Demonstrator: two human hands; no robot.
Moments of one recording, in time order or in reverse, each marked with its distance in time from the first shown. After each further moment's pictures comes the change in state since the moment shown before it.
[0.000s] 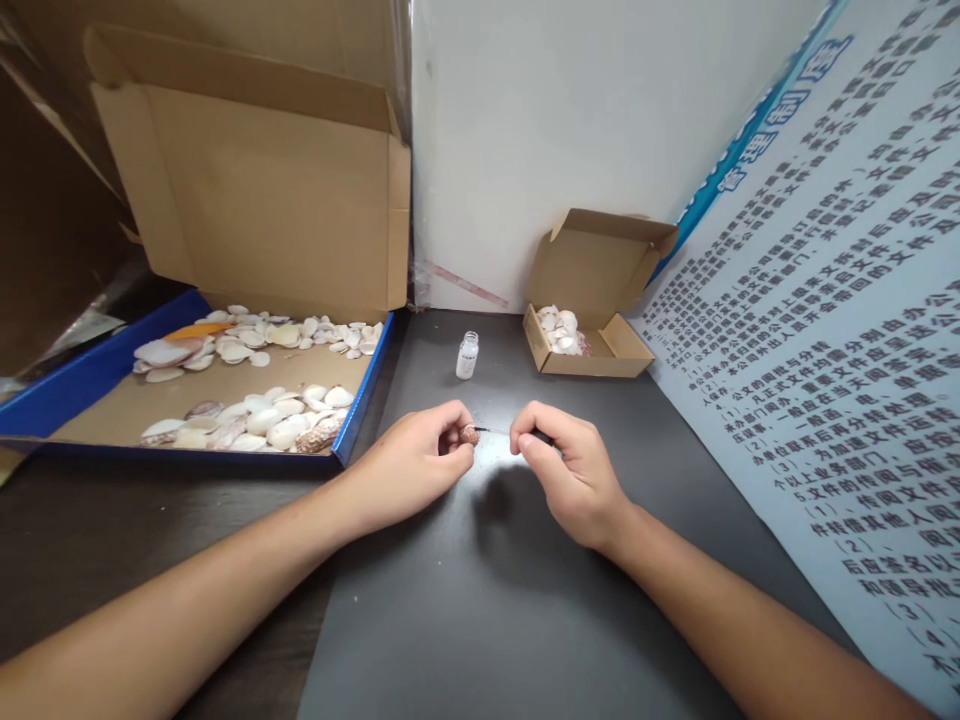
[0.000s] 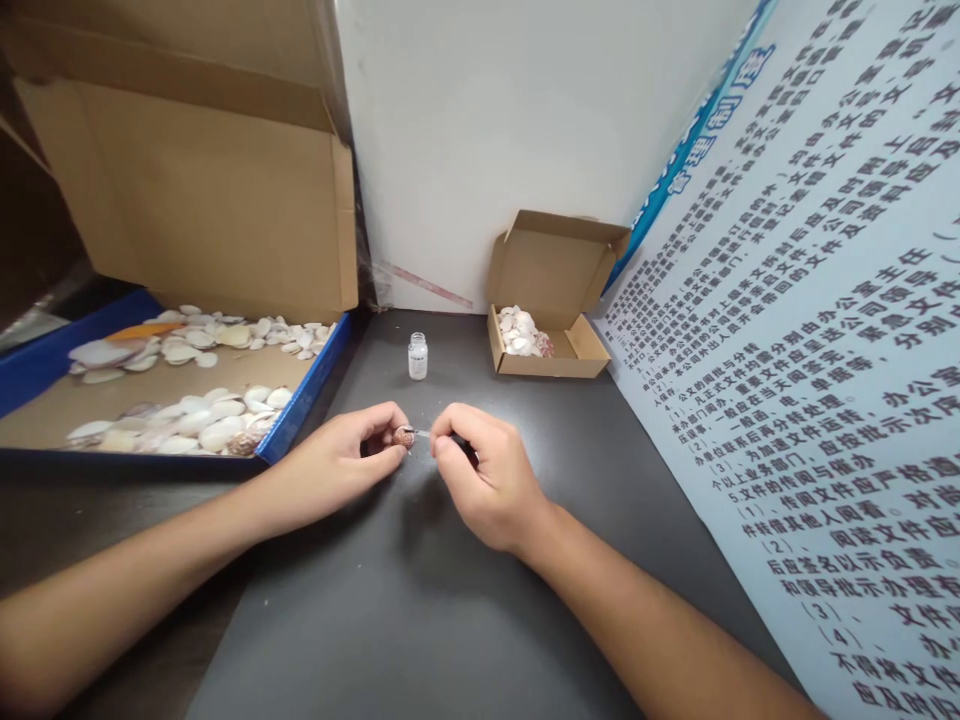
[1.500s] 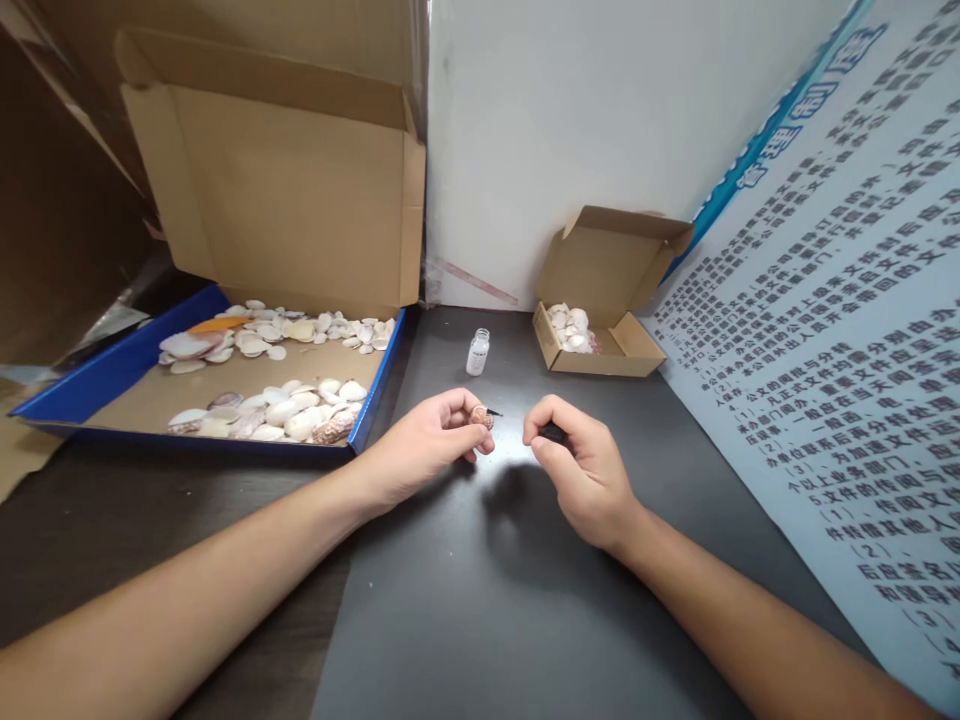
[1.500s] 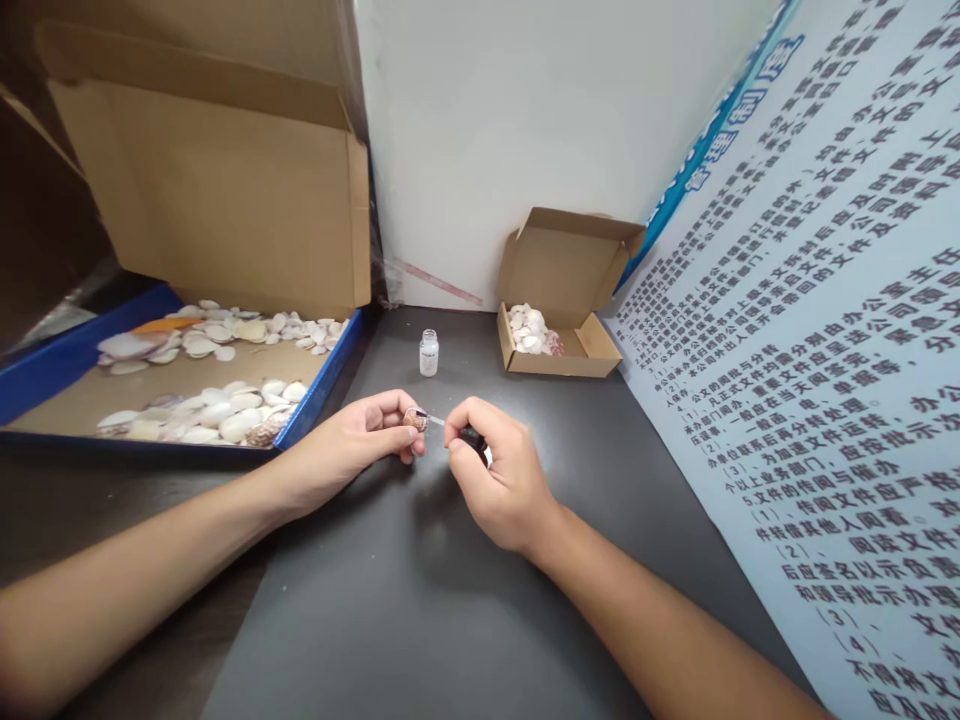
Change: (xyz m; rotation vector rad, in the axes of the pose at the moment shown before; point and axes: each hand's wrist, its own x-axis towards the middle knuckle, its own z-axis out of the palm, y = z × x) left_hand 0.002 0.005 0.001 -0.577 0.005 -0.115; right_hand -0.002 0.000 0.002 0.044 0.039 0.032
